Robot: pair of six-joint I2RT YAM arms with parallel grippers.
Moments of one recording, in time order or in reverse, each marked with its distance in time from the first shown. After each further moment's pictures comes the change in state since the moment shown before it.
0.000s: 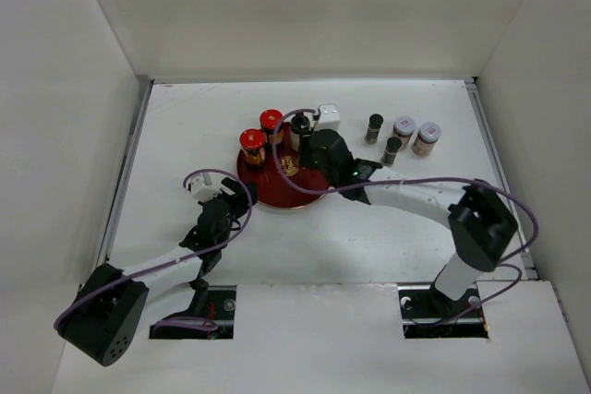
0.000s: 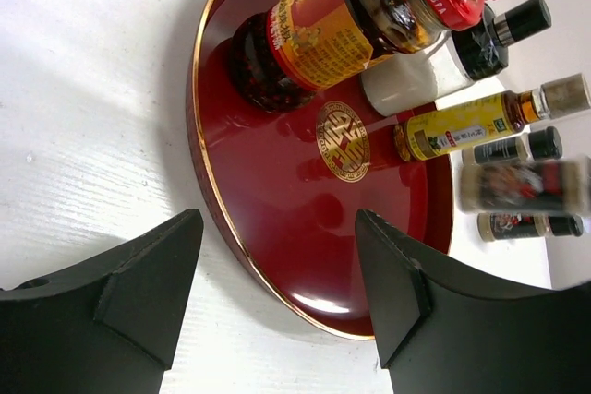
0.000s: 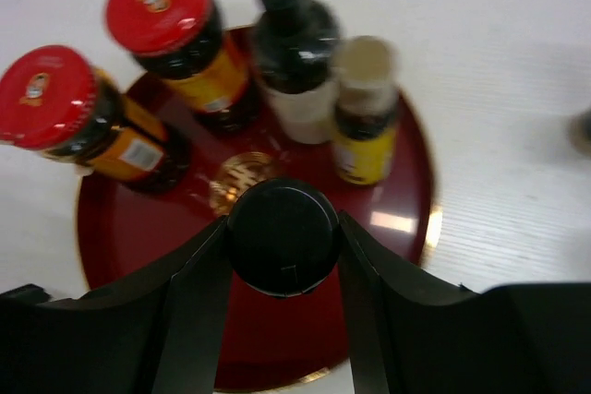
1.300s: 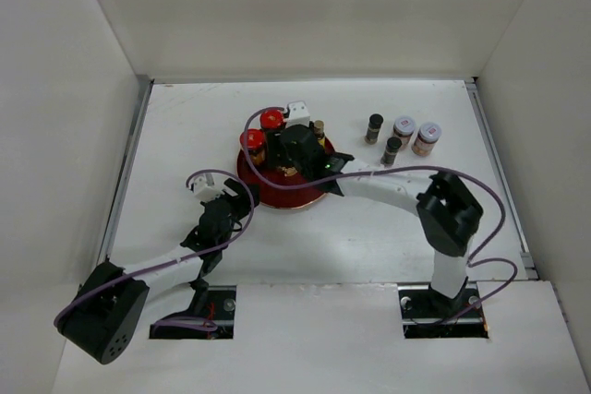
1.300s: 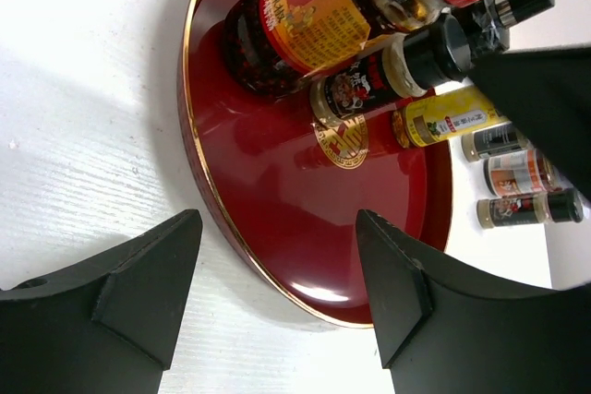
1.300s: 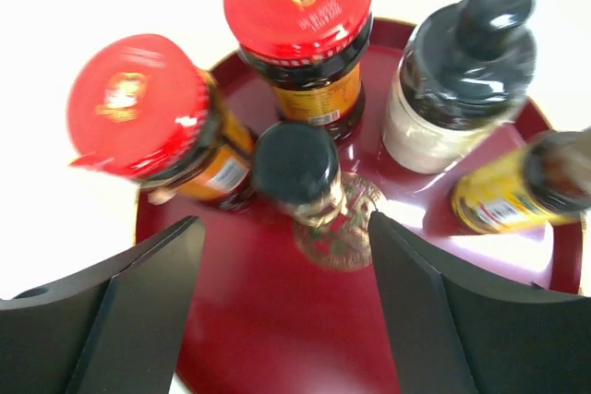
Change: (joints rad) left arm -0.019 0.010 -0.001 -0.002 0.011 -0.007; right arm 0.079 0.338 0.336 -0.060 -0.048 -0.014
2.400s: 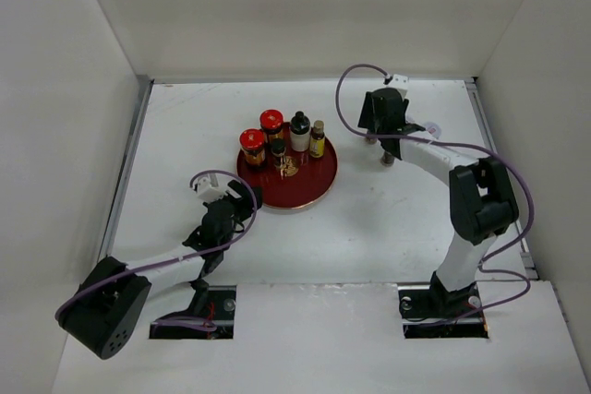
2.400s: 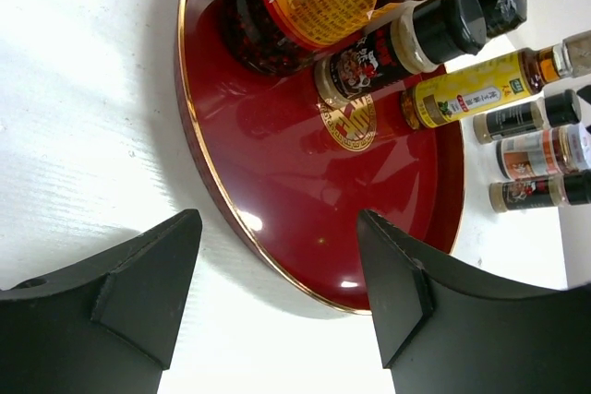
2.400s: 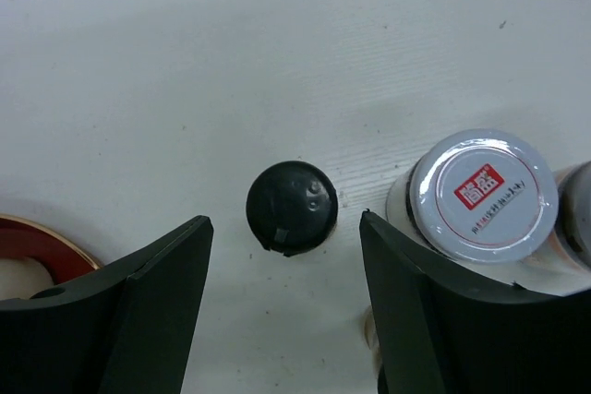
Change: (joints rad) left arm -0.024 0.030 0.000 0.002 0.000 0.008; right arm -0.558 -0.147 -0.190 0.002 -0.023 -0.018
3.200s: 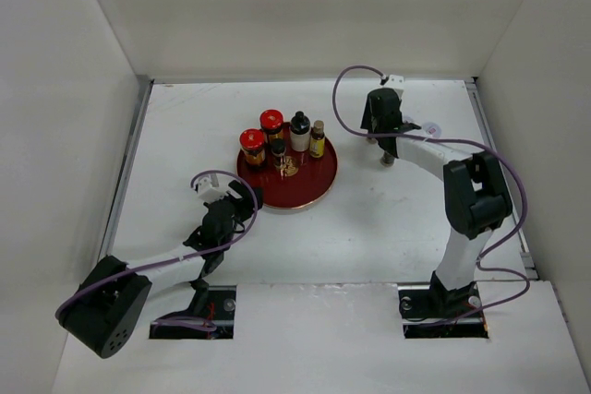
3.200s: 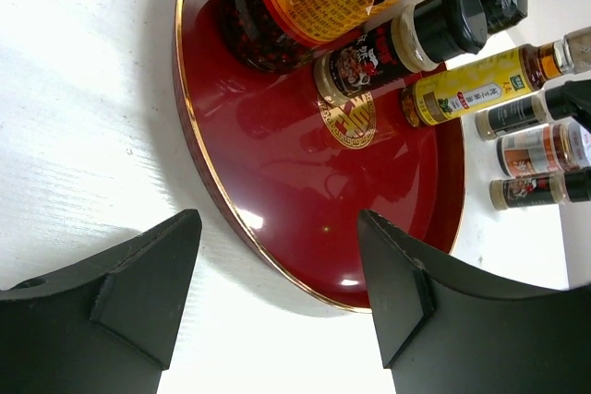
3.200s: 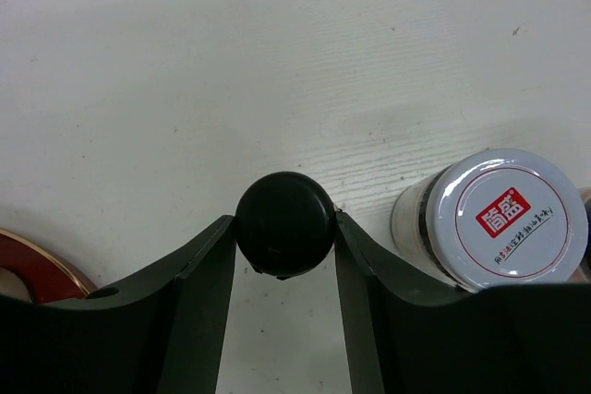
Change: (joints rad) left arm -0.006 0.005 0.000 0.002 0.000 0.000; right arm -0.002 0.070 0.043 0.011 -0.003 -0.034
